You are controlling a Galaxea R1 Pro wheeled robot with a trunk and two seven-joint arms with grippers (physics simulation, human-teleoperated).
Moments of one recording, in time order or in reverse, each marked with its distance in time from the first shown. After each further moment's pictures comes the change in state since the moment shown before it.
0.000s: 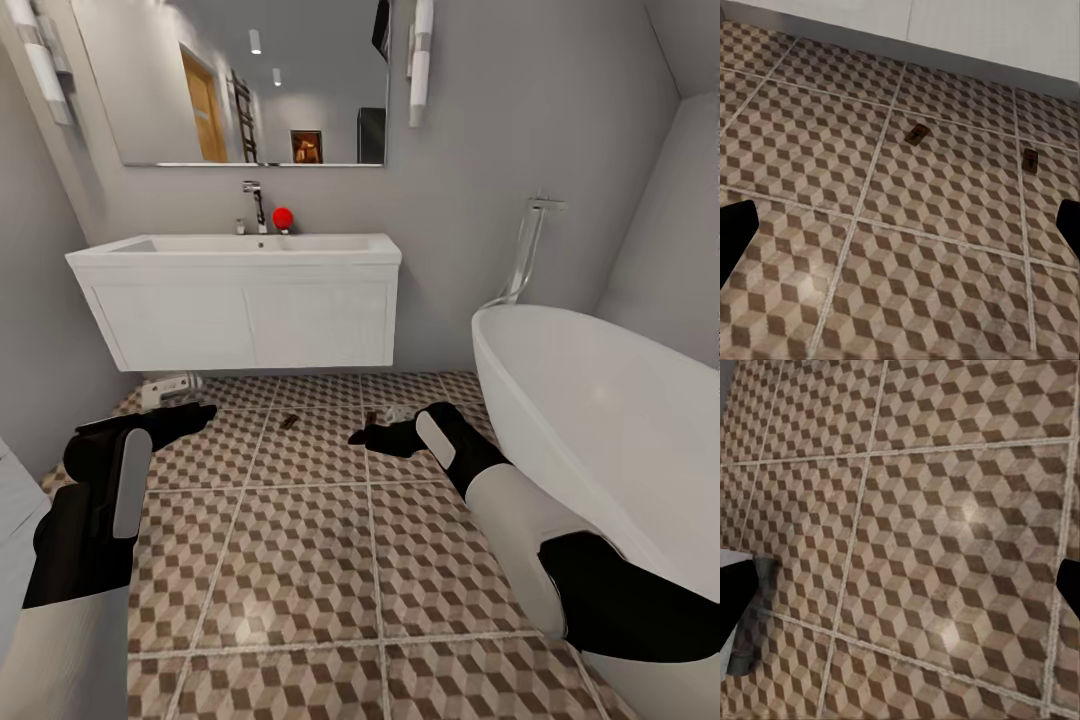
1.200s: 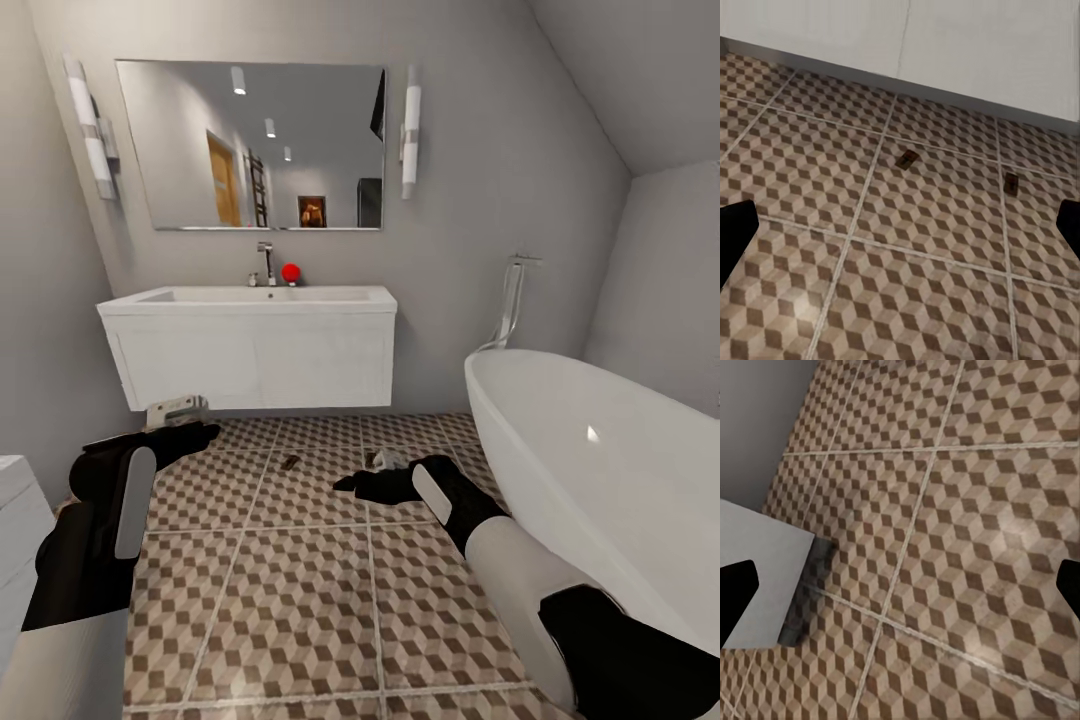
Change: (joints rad) left arm 0.062 -0.007 -0.002 0.000 0.002 0.000 0.001; right arm 0.168 0.000 0.049 -0.001 0.008 -0.081 0.194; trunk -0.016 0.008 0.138
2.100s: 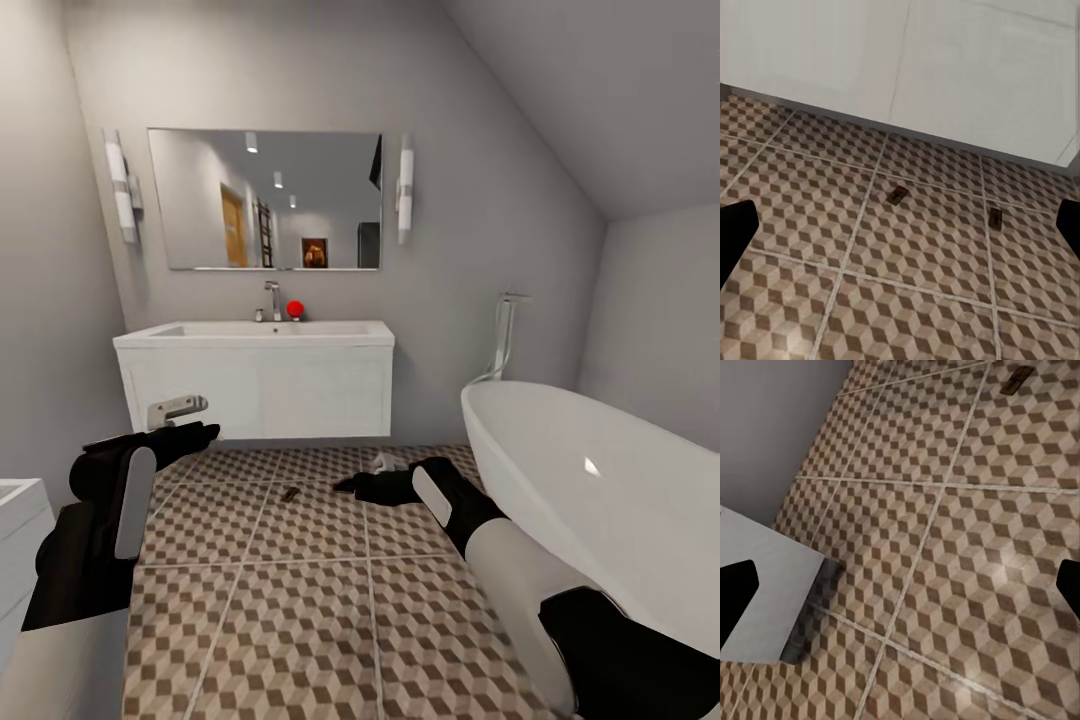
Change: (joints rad) left arm 0.000 0.000 0.000 0.000 0.000 0.000 0.000; right arm 0.006 0.000 -0.001 0.002 0.003 -0.009 0.001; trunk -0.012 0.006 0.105
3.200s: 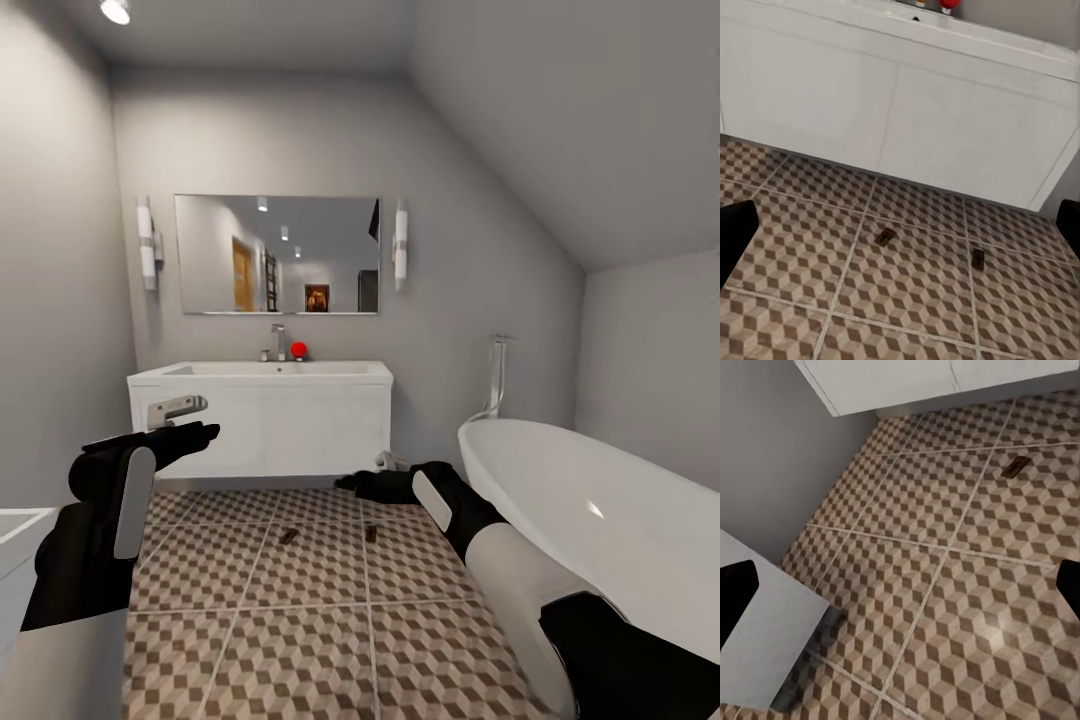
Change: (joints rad) left arm 0.000 0.002 0.000 0.000 0.006 0.000 0.000; right arm 0.015 0.000 -0.002 -0.001 0.003 -0.090 0.003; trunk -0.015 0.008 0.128
